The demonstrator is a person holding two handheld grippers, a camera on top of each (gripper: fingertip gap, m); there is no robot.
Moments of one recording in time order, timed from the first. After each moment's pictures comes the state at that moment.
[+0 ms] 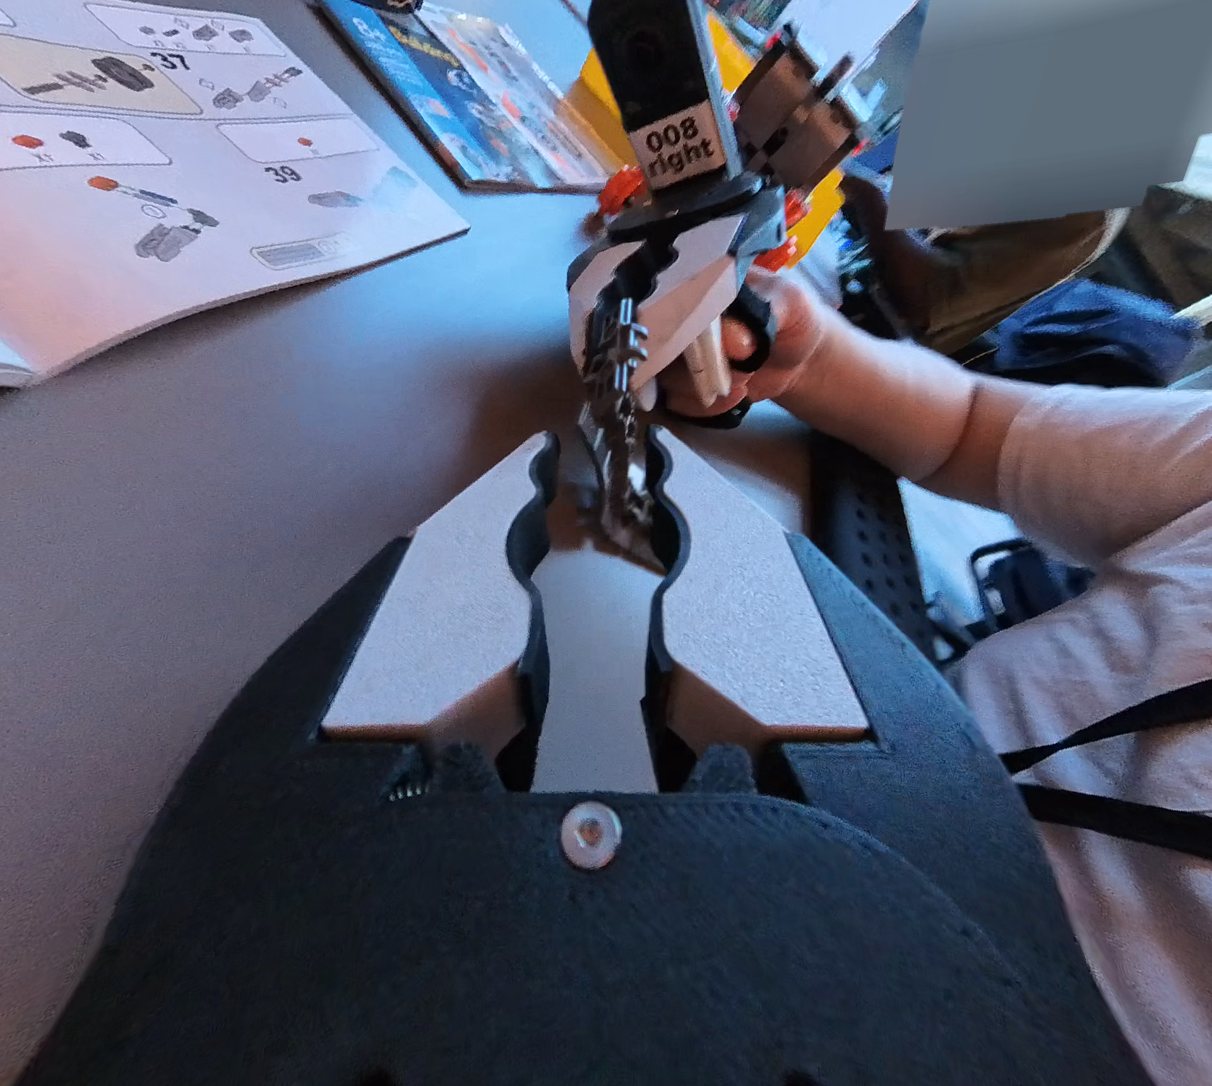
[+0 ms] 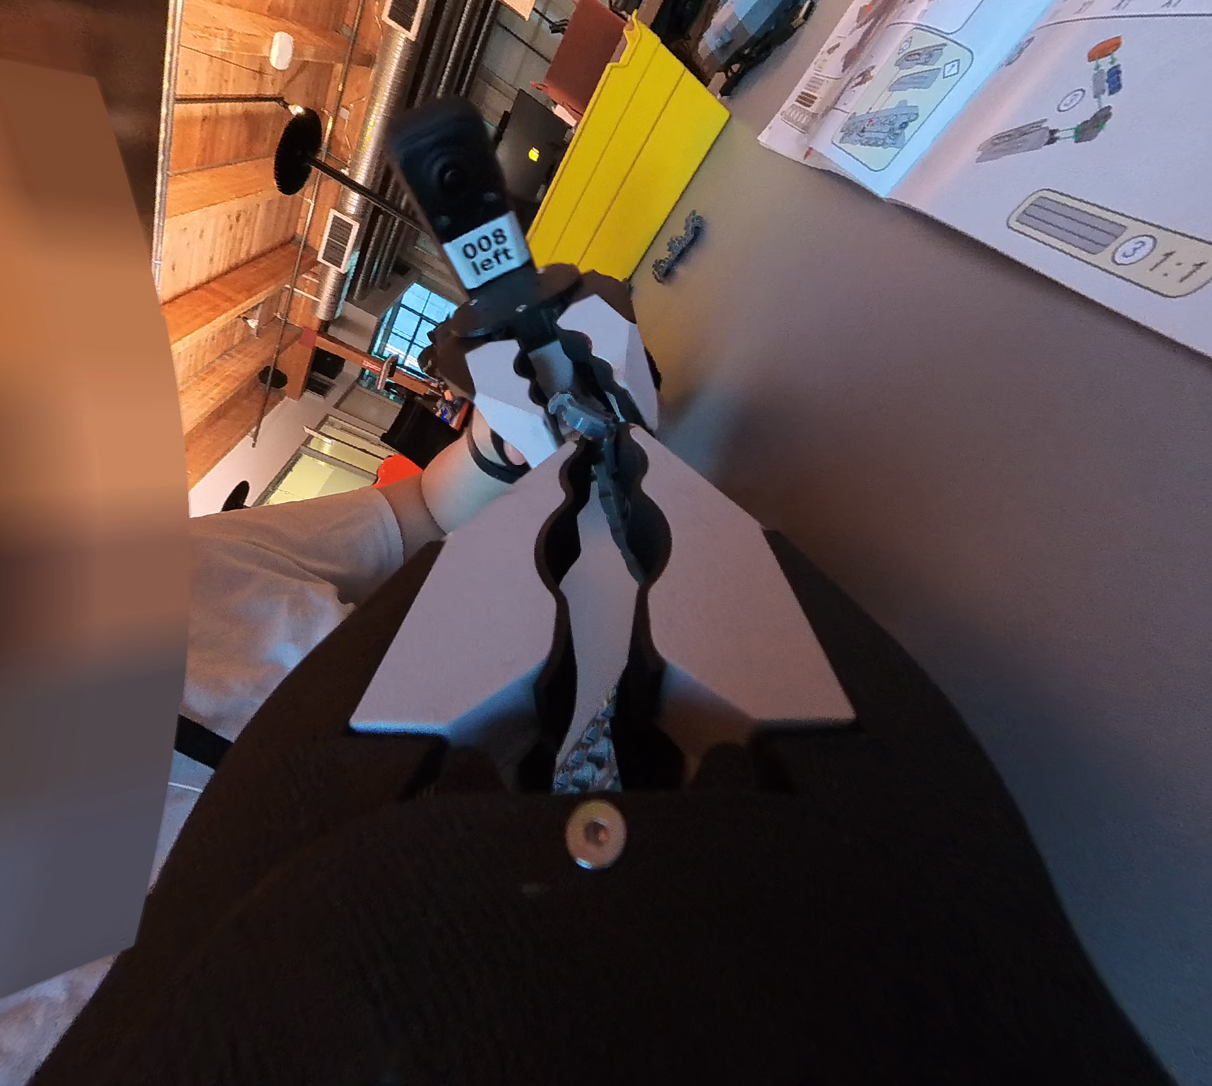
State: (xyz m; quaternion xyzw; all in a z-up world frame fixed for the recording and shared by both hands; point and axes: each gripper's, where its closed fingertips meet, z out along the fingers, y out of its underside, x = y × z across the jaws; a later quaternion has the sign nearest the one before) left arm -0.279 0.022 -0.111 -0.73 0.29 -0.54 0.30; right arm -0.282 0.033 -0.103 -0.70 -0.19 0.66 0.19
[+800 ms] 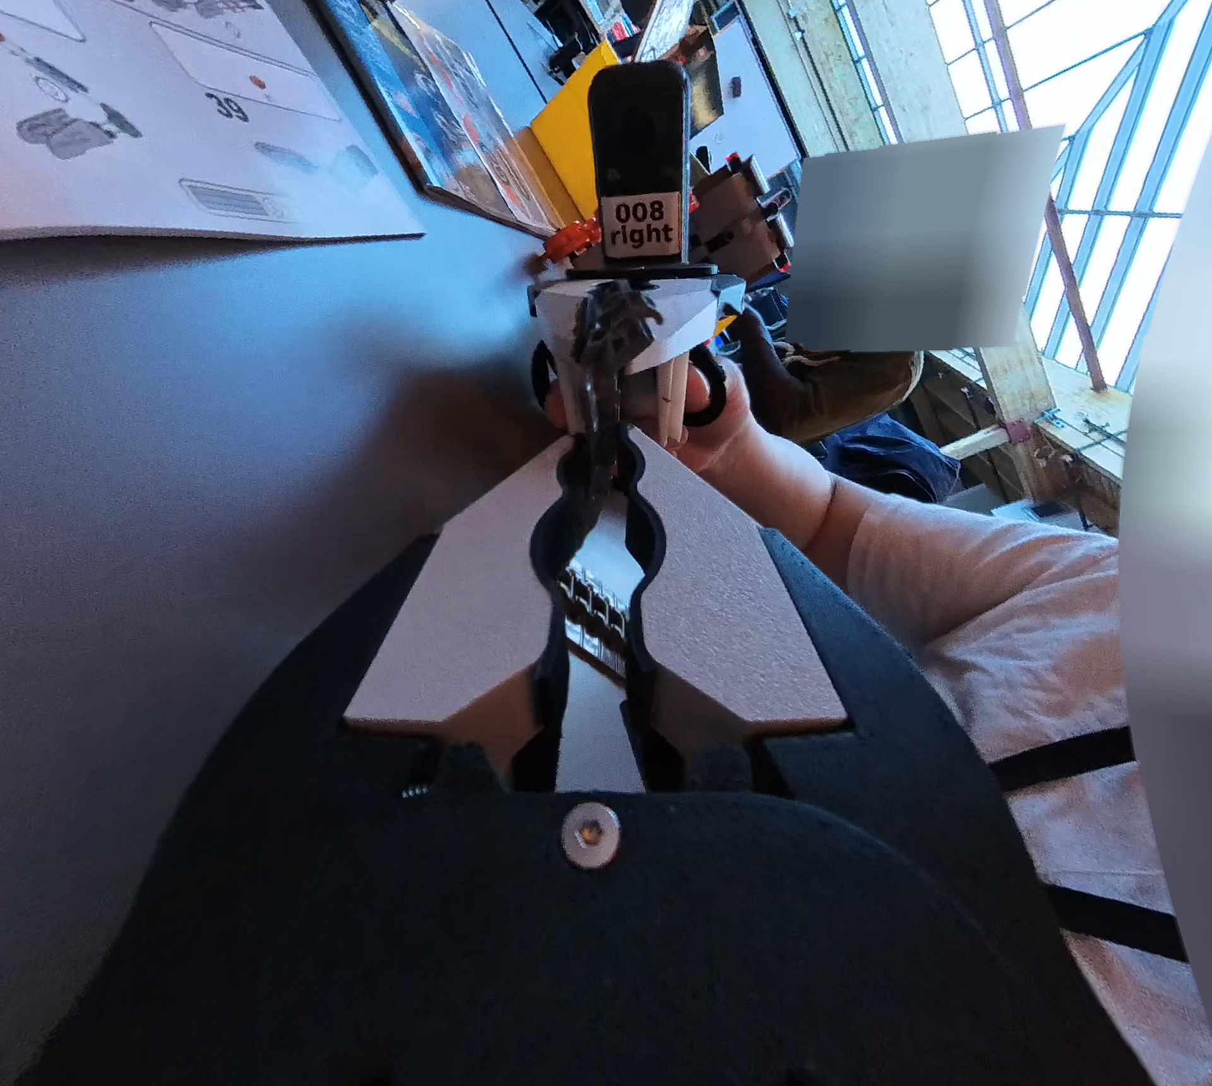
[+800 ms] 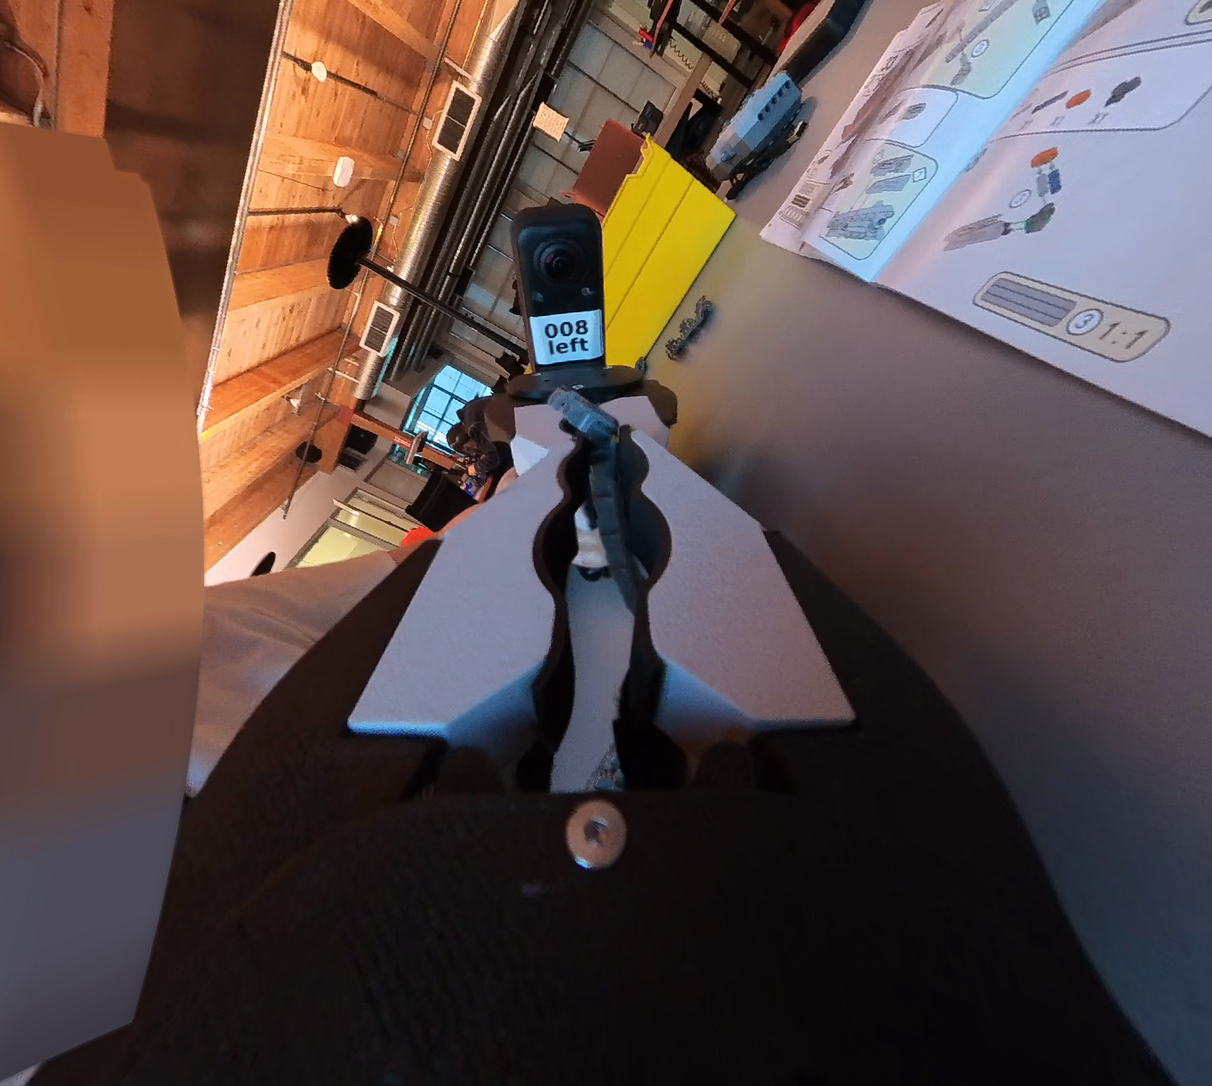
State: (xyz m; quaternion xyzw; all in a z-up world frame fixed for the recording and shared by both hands) left arm -0.263 0.026 -0.105 -0.71 0.19 -0.64 0.23; right arm -0.281 0.050 -0.091 -0.67 -0.14 0.69 0.23
